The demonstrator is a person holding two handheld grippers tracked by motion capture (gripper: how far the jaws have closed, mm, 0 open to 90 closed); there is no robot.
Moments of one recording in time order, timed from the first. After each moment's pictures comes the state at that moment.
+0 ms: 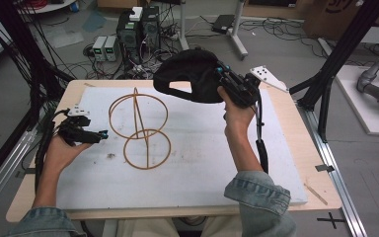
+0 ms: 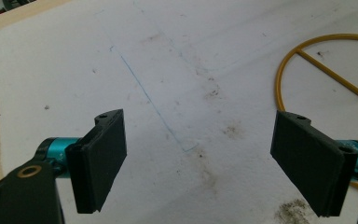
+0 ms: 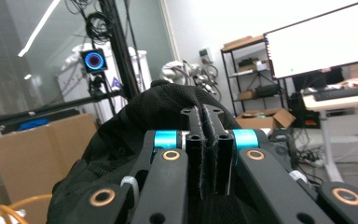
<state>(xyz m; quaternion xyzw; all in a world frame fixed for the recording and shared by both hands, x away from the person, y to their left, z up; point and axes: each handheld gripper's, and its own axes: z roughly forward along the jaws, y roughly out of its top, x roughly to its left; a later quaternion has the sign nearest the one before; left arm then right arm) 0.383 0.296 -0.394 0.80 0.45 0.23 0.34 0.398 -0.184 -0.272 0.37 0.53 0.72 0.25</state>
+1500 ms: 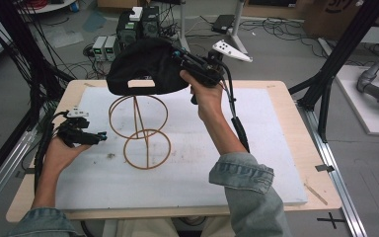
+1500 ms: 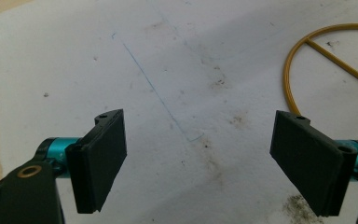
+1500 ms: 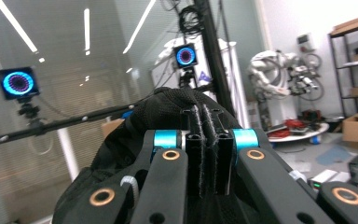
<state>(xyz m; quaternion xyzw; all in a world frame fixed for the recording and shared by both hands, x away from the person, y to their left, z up) 0.383 0.301 -0.401 0.79 0.46 0.22 0.34 0.436 -0.103 -0.238 0.24 0.57 0.78 0.11</state>
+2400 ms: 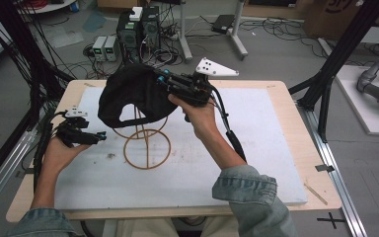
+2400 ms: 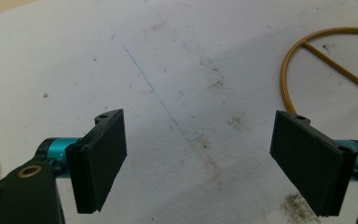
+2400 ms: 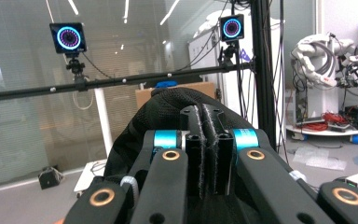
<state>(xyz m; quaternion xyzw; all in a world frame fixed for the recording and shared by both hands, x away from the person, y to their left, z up) 0.382 0.303 -0.400 0.79 0.45 0.22 0.34 0.399 -0.081 -0.258 0.16 0.63 0.75 0.08</state>
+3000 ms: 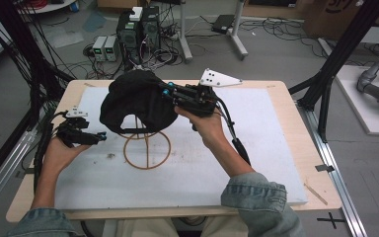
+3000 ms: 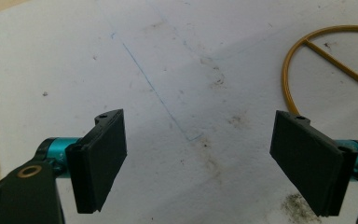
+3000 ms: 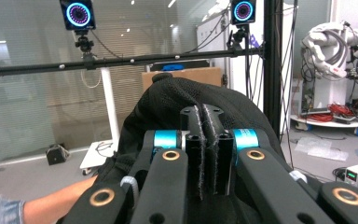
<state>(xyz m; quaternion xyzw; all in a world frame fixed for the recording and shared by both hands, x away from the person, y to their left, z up) 0.382 0.302 -0.401 0.79 0.46 0.22 0.34 0.384 -0.095 -0.273 0.14 0.66 0.73 0.07</state>
